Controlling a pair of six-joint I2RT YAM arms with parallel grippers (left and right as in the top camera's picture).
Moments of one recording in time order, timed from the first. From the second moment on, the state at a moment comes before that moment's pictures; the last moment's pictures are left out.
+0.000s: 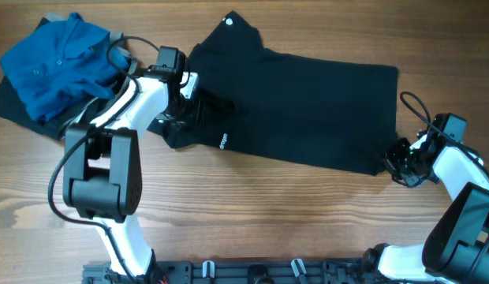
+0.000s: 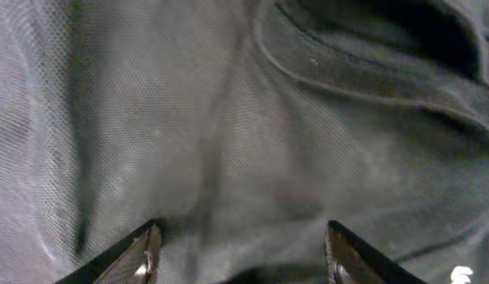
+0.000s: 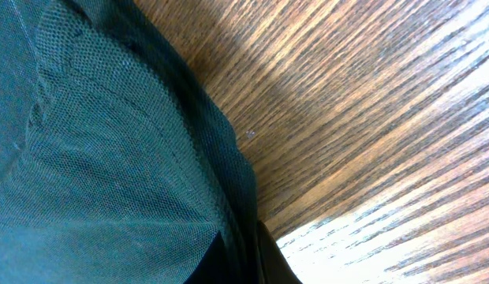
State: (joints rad) left arm -0.17 2.01 1.35 -0.74 0.09 -0.02; right arm -0.46 1.60 0.75 -0.56 -0.24 0.43
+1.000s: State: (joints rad) left arm -0.17 1.99 1.35 -0.72 0.05 -0.03; right arm -0.46 1.60 0.75 -0.56 -0.24 0.43
